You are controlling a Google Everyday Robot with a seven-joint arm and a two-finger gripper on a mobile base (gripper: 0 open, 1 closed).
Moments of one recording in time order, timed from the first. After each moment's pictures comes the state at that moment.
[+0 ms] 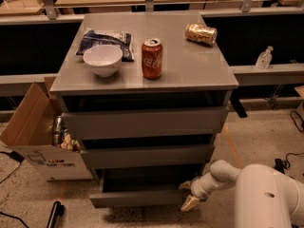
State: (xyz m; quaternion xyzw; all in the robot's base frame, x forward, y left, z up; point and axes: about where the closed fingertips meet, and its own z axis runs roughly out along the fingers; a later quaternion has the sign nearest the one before) arm 0.534 -0.162 0.210 -0.66 0.68 0.26 0.20
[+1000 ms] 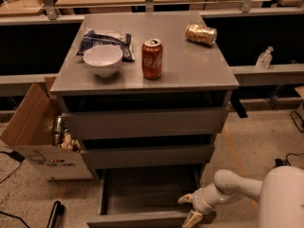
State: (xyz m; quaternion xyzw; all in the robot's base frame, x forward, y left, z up) arm 0.453 -0.148 0.251 -0.66 0.66 0.30 0.19
